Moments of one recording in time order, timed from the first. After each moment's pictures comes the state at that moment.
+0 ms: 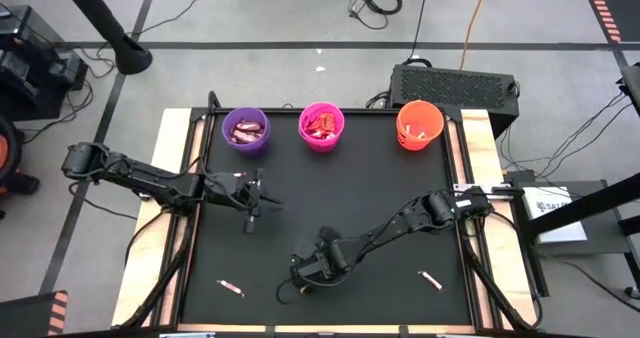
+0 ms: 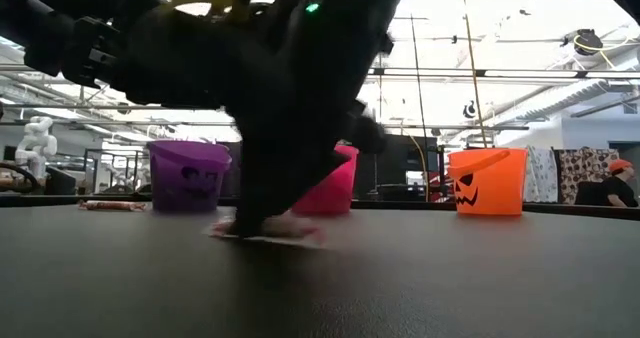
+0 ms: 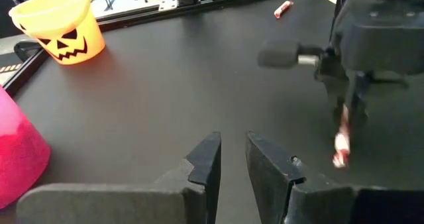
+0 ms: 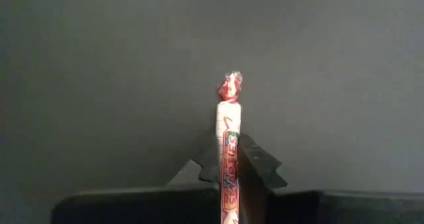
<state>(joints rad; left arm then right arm) -0.08 1.03 0.28 0.40 0.02 0.16 0.40 2.38 1.90 -0.74 0.33 0.85</state>
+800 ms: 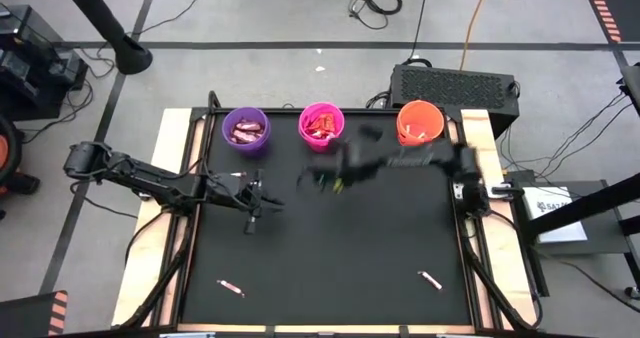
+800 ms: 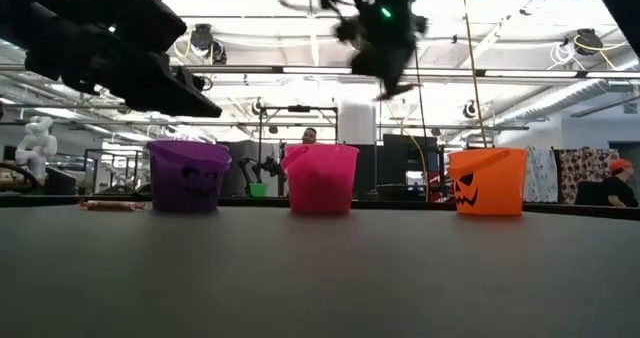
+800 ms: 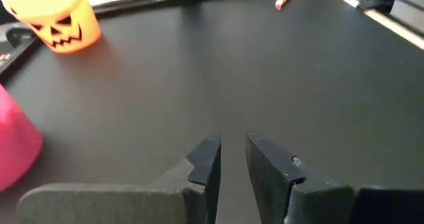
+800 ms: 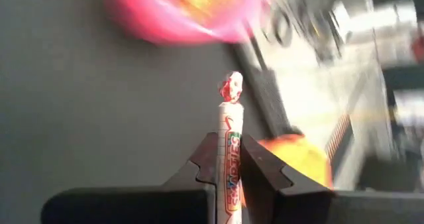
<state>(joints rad) -0.08 1.07 0.27 0.41 0.02 0.14 -0.03 2.04 1.95 -1.57 0.78 0.54</state>
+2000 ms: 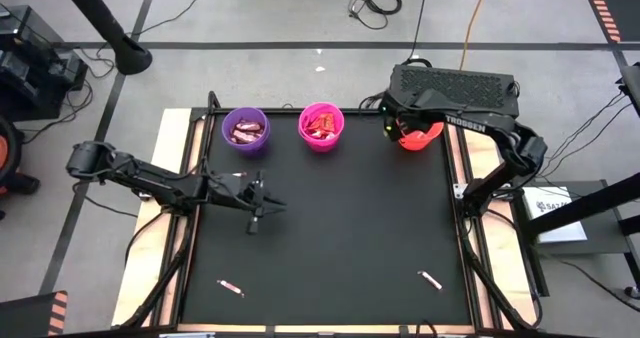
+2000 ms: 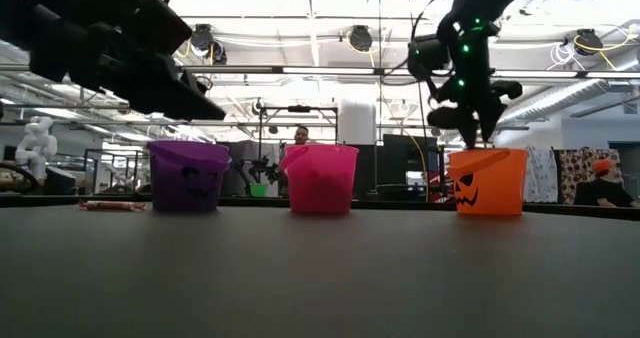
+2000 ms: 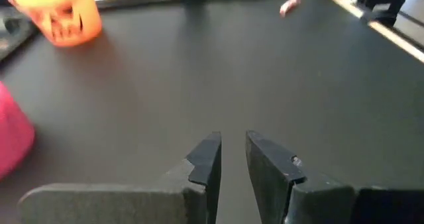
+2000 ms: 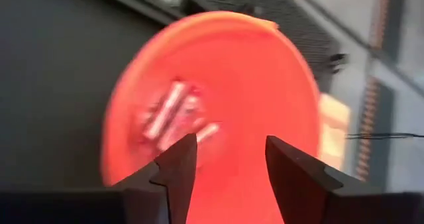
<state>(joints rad) -0.08 1.12 0.27 0.47 0.02 0.08 -0.65 1.56 1.19 -1.09 0.60 0.53</state>
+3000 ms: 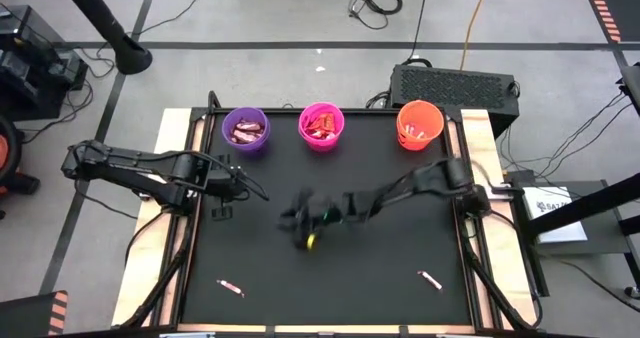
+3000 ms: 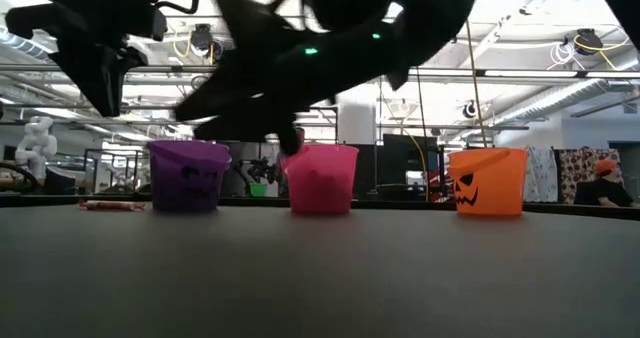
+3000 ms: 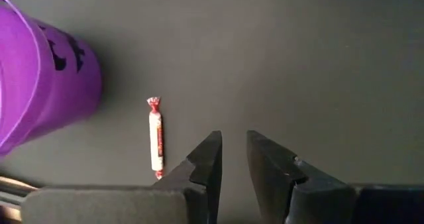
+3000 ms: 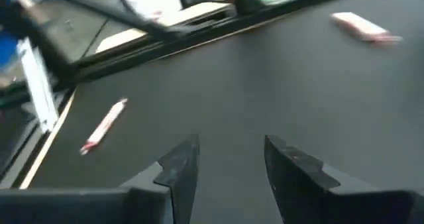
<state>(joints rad) -0.08 1.03 0.86 -1.16 -0.19 -0.17 0.12 2.12 1.30 0.44 0.05 0.39</state>
